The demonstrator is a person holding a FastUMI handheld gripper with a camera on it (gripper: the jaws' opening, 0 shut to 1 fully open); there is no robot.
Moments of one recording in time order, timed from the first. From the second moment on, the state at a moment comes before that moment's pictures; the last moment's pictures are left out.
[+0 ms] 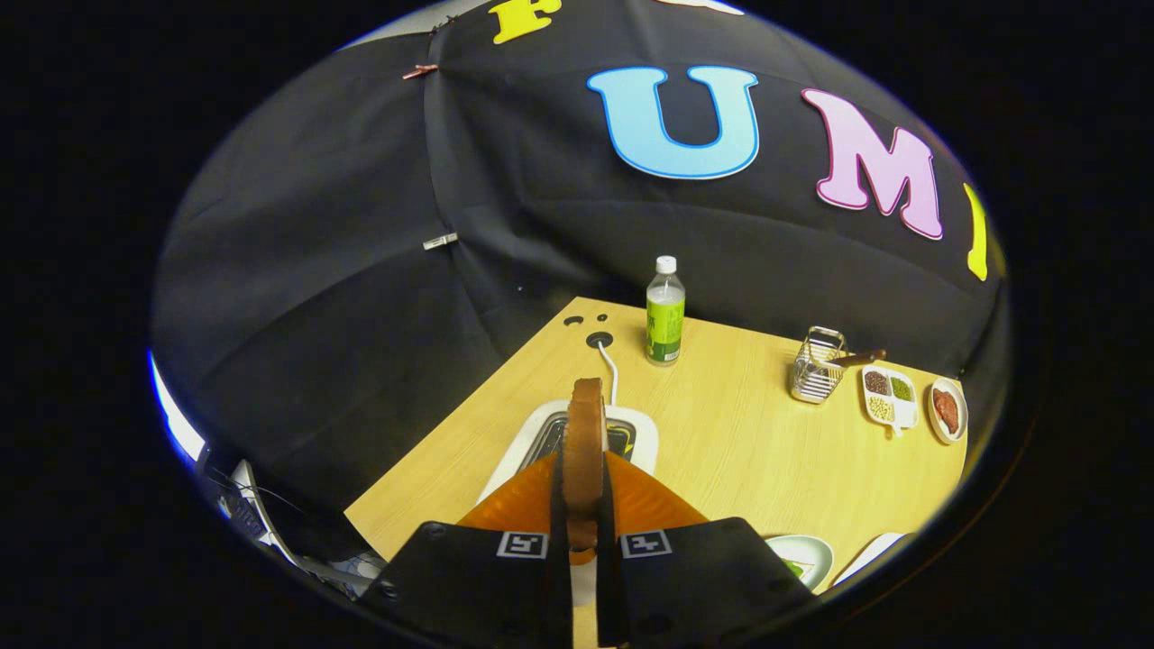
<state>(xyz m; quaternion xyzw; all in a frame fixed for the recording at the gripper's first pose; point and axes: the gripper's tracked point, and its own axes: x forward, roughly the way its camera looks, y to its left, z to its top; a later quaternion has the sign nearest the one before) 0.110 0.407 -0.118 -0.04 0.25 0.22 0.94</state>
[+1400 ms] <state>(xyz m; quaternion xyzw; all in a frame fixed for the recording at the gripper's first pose) 0.060 0.196 -0.214 0.13 0.34 0.12 0.92</state>
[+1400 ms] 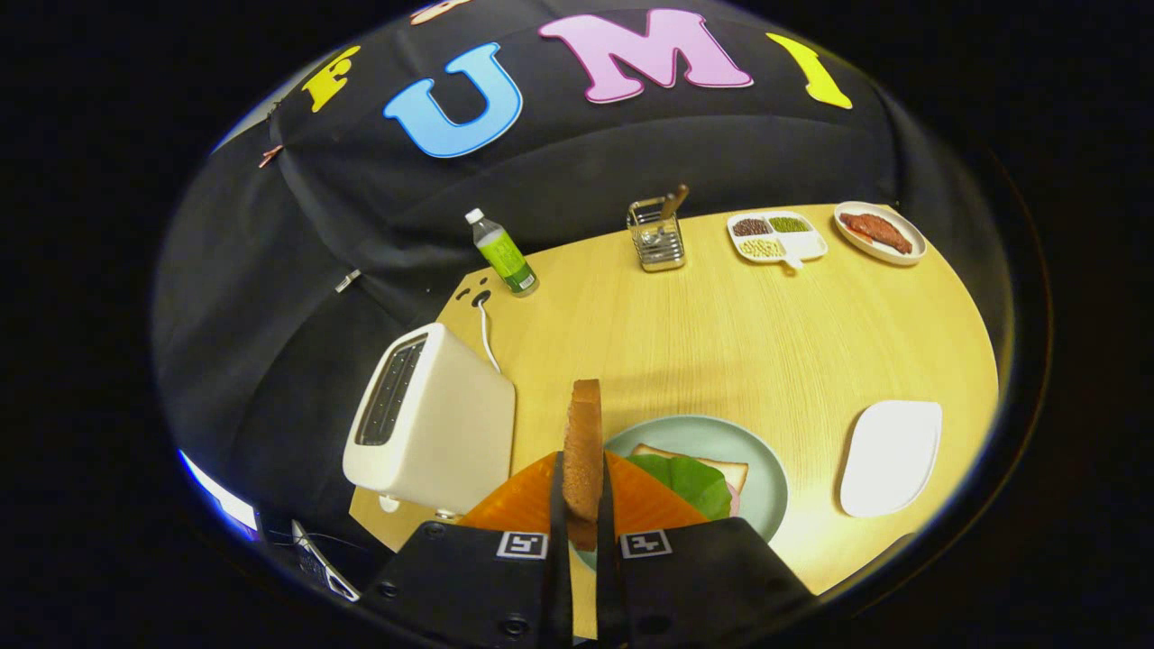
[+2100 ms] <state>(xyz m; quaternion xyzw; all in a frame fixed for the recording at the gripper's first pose) 0.049 0.116 -0.288 0.16 0.42 0.04 0.89</state>
